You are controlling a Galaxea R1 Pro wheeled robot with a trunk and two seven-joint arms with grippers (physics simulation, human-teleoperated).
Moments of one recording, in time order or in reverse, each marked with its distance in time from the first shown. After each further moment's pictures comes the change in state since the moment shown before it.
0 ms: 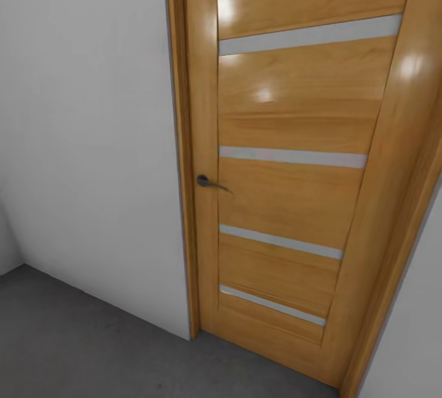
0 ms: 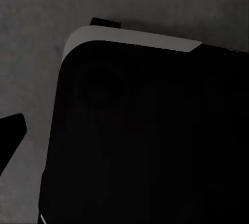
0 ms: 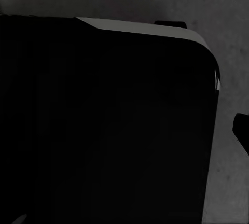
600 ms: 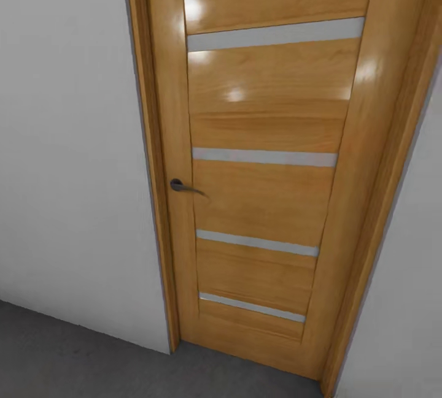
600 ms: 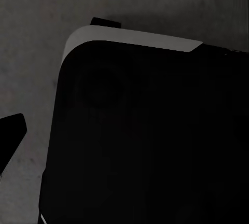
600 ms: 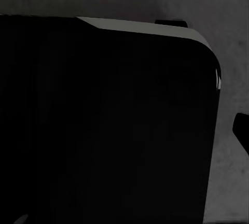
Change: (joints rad) left arm 0.000 0.000 0.000 0.000 0.000 0.000 0.001; right arm 0.000 0.001 -0.001 0.000 -0.004 0.002 0.000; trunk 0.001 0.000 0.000
